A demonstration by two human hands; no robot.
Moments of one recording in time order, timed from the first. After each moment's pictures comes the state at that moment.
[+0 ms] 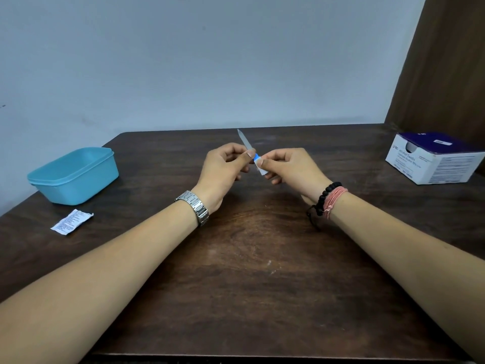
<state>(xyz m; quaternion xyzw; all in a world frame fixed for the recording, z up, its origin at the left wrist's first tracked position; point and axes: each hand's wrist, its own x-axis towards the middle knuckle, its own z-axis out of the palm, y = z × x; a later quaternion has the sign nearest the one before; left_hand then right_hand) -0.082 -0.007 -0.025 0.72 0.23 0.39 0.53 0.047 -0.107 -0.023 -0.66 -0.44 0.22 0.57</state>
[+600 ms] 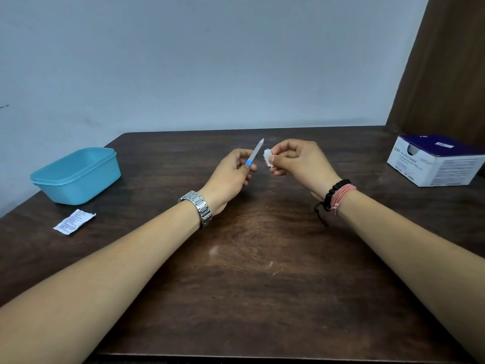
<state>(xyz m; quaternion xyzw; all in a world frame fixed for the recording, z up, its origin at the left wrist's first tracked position) -0.072 -0.002 -0.036 0.76 0.25 0.31 0.52 0.061 -0.109 -0.019 -0.64 -0.45 0.18 0.60</state>
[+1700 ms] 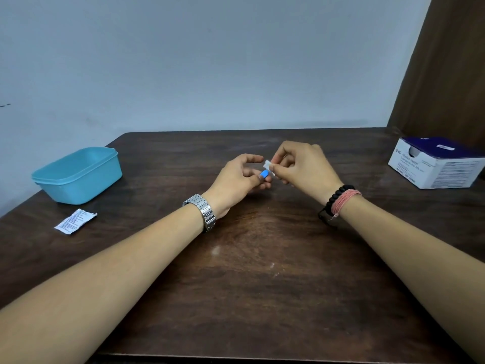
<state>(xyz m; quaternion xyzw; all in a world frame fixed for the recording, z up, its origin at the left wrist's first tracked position) -0.074 -0.009 -0.040 0.73 0.20 0.27 0.60 0.062 -0.116 -0.019 -0.71 -0.56 -0.03 0.42</state>
